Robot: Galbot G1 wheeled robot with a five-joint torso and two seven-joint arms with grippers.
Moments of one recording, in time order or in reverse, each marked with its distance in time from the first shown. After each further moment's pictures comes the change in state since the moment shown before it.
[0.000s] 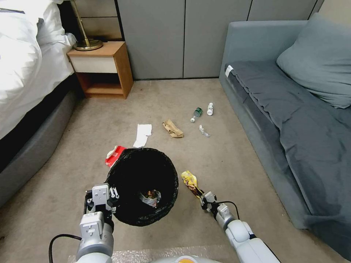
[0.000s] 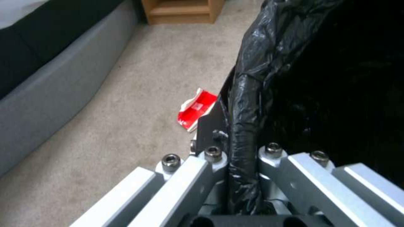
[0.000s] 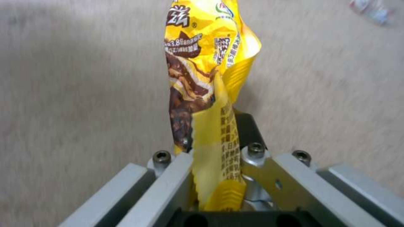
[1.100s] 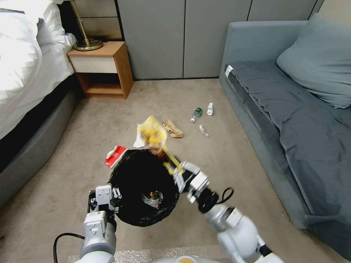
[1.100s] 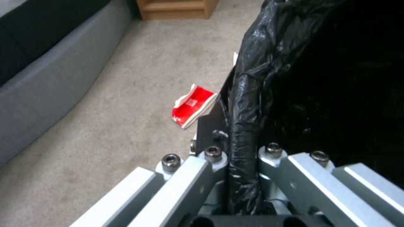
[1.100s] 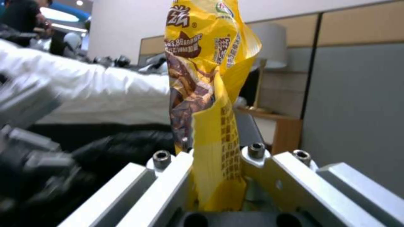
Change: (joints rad) left arm -0.015 0.006 0.013 0.025 -0.004 0.003 0.000; right arm -0.330 -0.095 -0.181 0.957 0.070 0.125 -0.066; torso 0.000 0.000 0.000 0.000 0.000
